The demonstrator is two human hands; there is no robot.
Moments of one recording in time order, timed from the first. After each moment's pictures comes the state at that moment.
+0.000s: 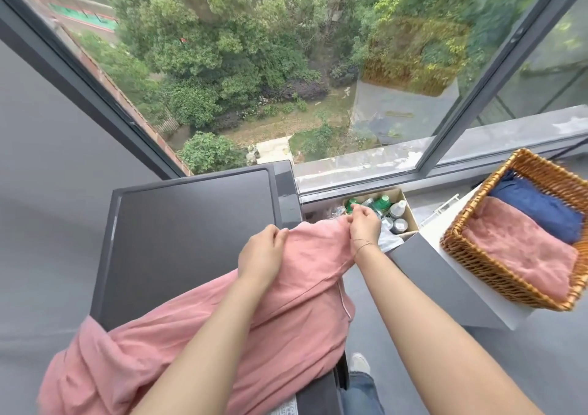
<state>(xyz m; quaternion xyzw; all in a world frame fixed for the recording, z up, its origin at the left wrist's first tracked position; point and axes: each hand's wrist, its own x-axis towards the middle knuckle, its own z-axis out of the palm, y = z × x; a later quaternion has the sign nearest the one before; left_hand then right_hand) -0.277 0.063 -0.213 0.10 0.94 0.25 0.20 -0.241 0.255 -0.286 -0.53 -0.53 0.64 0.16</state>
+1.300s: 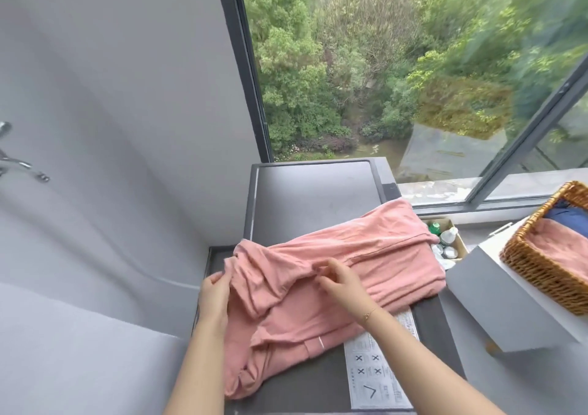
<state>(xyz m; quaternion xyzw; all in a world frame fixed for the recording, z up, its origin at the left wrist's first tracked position) -0.227 -0.314 -0.231 -0.28 0.72 0.62 0.16 -0.130 -0.069 -0.206 -0.15 -0.81 0.57 -0.03</state>
